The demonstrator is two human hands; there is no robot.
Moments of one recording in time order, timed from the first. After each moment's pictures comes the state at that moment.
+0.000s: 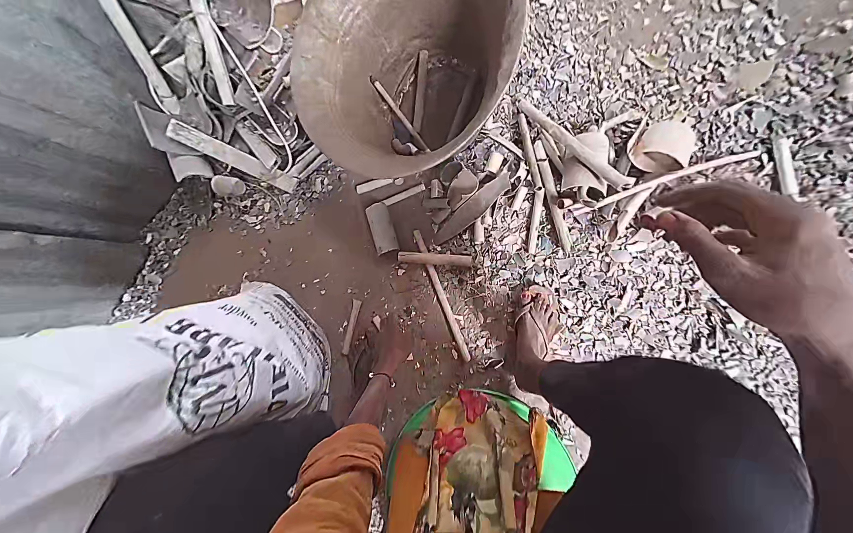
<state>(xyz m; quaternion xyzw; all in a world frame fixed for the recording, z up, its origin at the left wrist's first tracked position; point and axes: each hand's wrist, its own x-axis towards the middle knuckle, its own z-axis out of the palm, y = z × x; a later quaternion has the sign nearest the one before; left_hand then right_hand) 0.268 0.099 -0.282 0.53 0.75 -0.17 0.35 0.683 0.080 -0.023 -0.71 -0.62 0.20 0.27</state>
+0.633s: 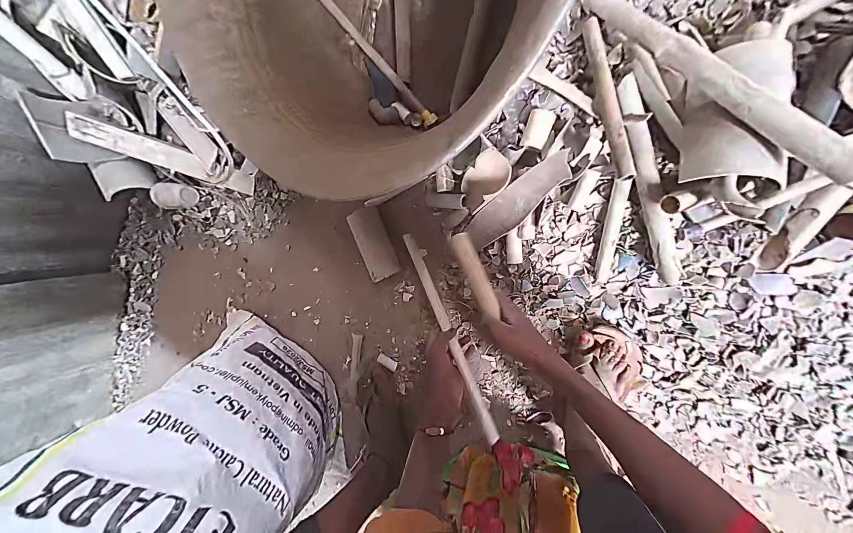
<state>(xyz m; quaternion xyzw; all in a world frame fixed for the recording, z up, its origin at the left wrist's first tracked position) 0.365 0.158 -0.342 0.03 0.74 0.32 0.59 0.503 0.185 -0.344 -0.60 -0.33 0.70 0.19</state>
